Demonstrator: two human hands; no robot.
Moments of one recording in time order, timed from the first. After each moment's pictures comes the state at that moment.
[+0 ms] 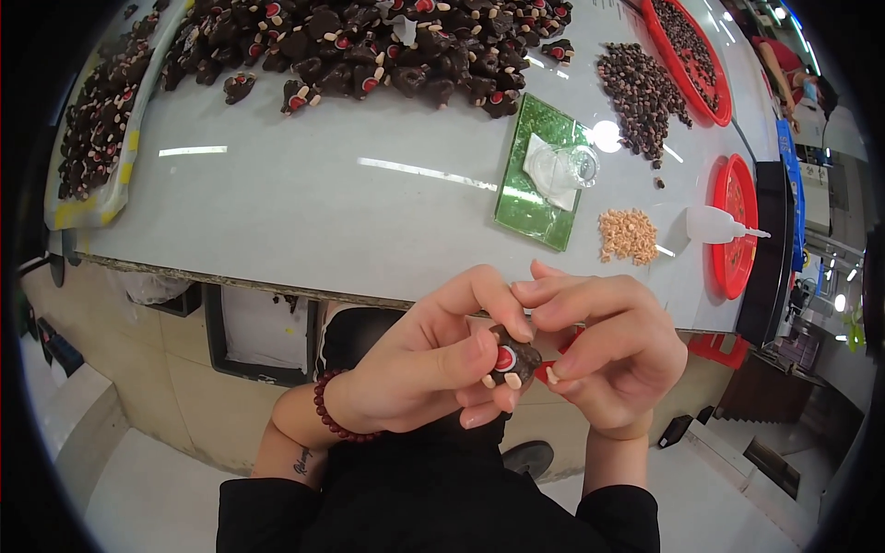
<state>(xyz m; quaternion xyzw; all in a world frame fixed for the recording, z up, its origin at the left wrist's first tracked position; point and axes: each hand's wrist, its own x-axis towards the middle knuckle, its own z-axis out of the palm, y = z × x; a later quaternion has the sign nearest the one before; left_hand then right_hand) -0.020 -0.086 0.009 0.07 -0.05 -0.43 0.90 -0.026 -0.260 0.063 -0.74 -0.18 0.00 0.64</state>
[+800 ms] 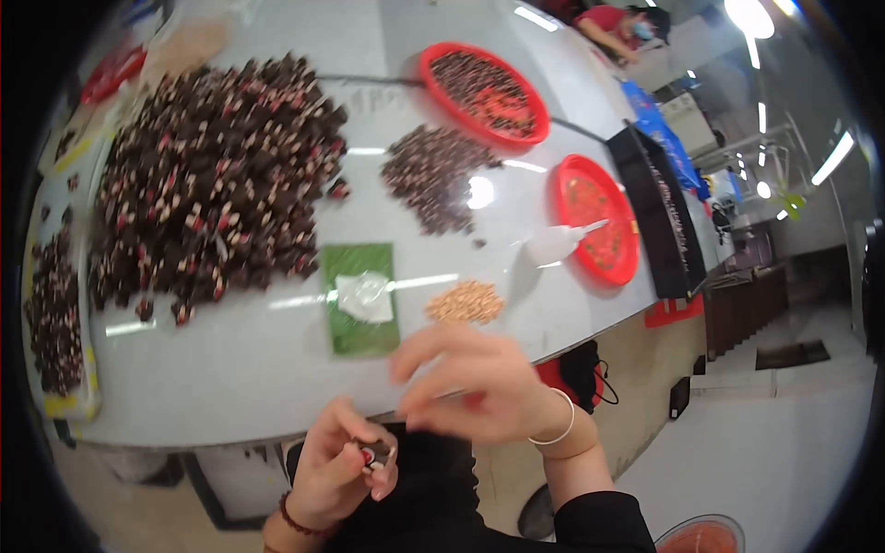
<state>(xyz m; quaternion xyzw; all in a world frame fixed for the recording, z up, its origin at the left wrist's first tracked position) -0.026 -0.089 0.004 0.14 -0.04 -0.42 0.90 -0.013 -0.296 0.079 -0.82 -0.19 -0.03 0.54</state>
